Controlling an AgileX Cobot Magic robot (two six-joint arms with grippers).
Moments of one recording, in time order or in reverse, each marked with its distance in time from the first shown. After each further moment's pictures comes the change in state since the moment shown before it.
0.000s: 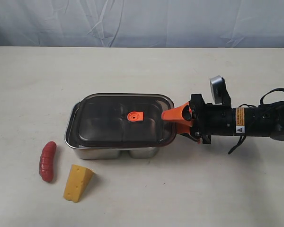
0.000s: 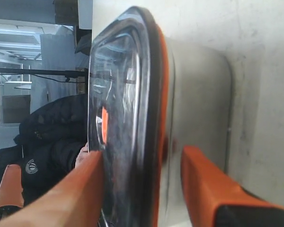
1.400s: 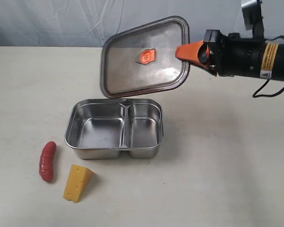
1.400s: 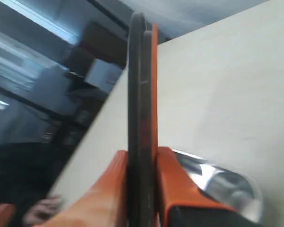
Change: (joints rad) left arm 0.000 0.000 0.000 0.000 0.000 0.000; right arm -0.004 -0.488 -0.069 0.004 0.259 0.001
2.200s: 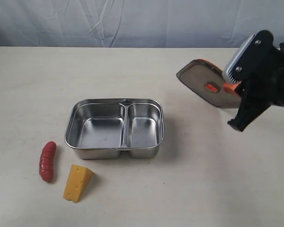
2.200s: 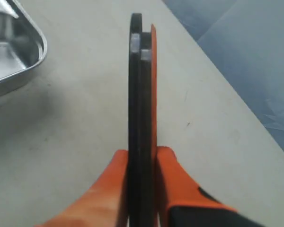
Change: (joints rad) left arm 0.000 0.000 0.000 0.000 0.000 0.000; right arm 0.143 -0.367 0.228 -0.443 0.790 -0.692
